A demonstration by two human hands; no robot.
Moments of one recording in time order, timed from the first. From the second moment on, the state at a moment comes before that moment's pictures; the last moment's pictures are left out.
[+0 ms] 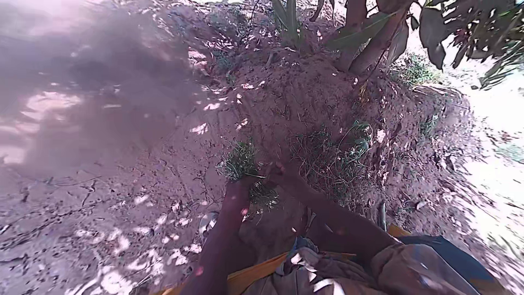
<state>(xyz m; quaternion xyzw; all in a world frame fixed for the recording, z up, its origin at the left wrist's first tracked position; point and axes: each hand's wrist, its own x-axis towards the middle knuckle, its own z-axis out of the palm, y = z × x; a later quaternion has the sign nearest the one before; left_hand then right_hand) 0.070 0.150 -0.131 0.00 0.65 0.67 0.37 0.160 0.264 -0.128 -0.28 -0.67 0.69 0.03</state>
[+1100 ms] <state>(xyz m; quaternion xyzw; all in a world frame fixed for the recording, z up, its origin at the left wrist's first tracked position) 0.067 0.149 -0.136 -0.02 0.54 0.73 0.41 0.160 0.264 -0.130 -0.30 -0.46 0.82 0.14</state>
